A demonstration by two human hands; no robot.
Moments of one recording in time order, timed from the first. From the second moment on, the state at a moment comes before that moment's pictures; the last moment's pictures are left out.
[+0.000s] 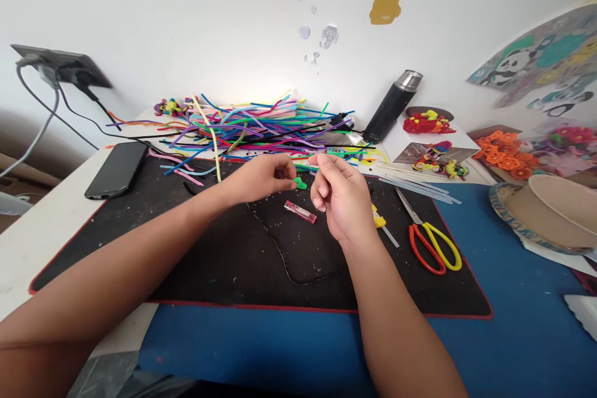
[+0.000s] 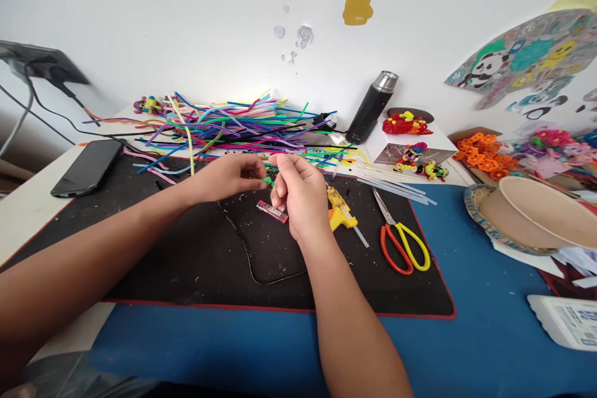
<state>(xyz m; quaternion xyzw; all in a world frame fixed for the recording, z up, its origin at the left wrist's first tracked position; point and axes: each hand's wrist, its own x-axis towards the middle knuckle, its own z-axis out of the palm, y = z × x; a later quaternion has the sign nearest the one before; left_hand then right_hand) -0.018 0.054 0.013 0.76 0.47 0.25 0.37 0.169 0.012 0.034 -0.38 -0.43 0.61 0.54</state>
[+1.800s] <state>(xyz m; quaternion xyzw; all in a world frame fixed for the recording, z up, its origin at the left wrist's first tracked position) -0.026 0.011 0.057 0.67 0.45 0.37 0.46 0.159 0.010 0.016 -0.39 -0.55 0.58 0.47</state>
